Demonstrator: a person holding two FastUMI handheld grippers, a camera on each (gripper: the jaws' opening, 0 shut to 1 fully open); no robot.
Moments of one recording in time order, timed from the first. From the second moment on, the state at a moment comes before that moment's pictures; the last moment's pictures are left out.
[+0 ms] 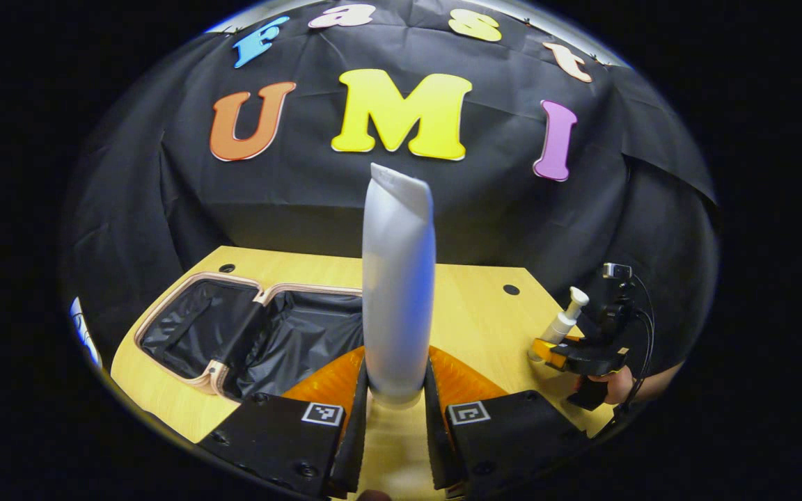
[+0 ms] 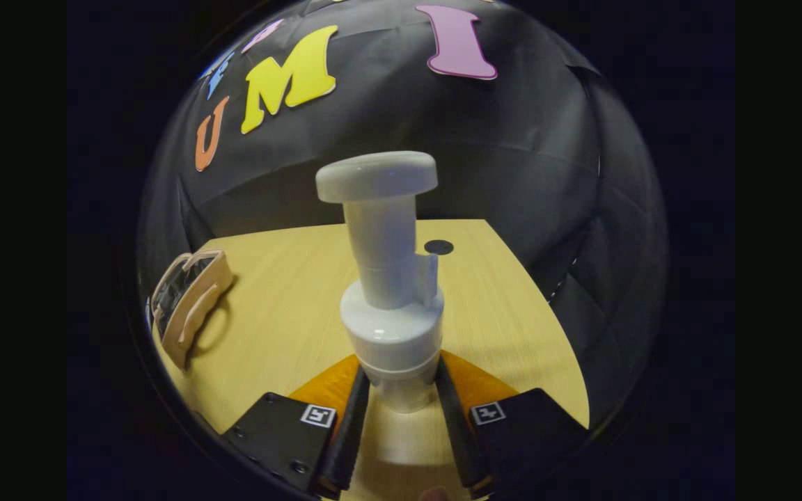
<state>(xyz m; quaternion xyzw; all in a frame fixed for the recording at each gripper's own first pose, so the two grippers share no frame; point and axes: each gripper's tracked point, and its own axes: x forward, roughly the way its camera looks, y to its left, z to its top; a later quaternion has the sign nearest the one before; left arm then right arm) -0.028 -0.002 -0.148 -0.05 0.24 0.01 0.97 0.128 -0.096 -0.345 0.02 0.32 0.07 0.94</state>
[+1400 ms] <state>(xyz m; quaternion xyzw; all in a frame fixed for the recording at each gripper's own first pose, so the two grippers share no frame) 0.007 0.142 -0.343 -0.20 0.63 -0.11 0.74 -0.033 0.073 -0.122 0.16 0.35 0.22 0.90</state>
